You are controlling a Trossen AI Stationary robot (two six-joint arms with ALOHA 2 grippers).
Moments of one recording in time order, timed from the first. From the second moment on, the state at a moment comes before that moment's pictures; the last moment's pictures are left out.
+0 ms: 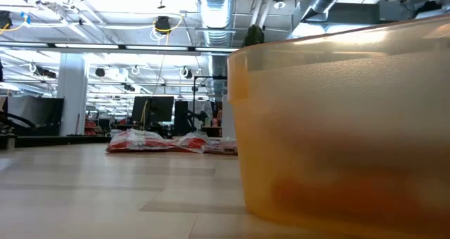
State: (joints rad) left arm -0.10 1.28 1.47 -0.88 -0.42 -0.78; right arm 0.52 1.00 1.41 -0.96 0.50 0.57
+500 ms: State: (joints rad) left arm 0.19 1.31 1.43 -1.08 -0.33 -0.61; right arm 0.51 1.00 1.32 -1.16 0.55 0.59
